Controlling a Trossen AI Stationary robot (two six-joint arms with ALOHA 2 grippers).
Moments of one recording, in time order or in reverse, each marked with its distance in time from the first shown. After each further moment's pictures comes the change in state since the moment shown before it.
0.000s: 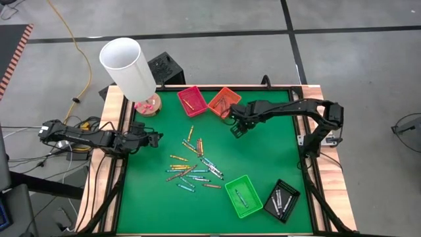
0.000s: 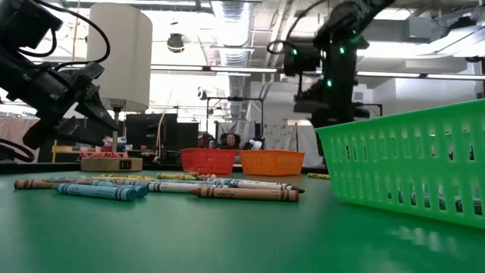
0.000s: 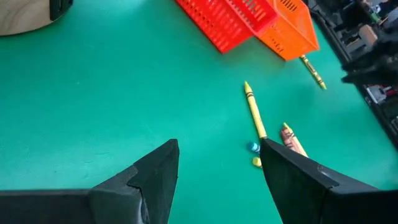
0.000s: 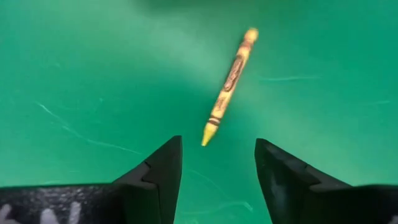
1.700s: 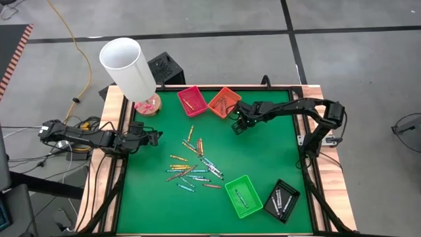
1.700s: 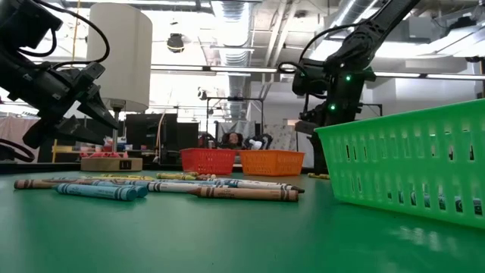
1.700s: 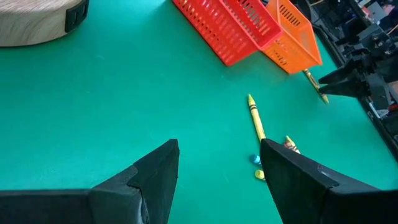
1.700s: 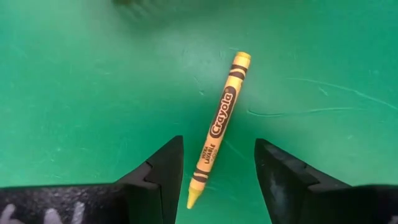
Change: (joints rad) left arm 0.000 0.000 0.000 0.001 -0.047 -0.019; right arm -0.107 0.006 -0.185 0.354 -0.070 -0.050
